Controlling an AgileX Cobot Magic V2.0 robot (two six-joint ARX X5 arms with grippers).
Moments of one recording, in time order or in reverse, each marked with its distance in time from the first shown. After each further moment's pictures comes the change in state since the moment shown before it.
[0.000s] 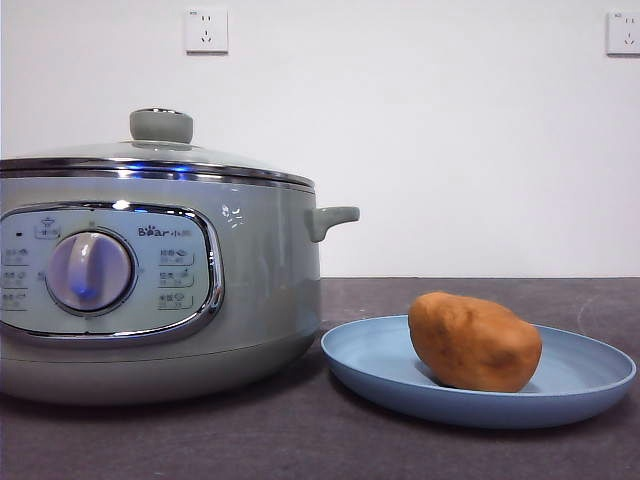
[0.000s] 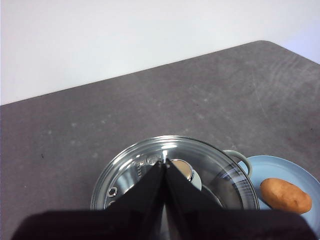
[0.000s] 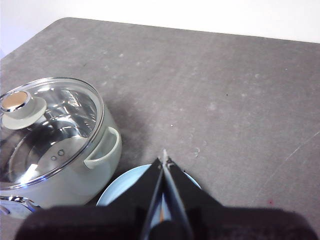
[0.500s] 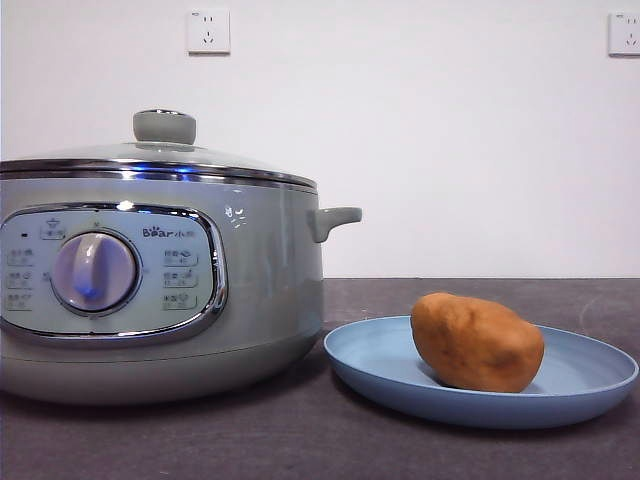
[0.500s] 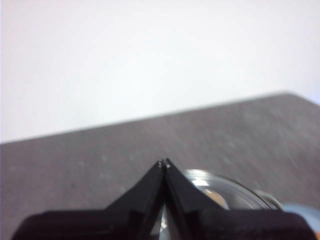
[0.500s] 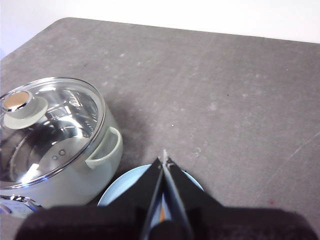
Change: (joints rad) left arm 0.174 -0.200 -0.226 0.262 0.058 -0.004; right arm 0.000 0.000 0.000 -0.001 0.000 0.000
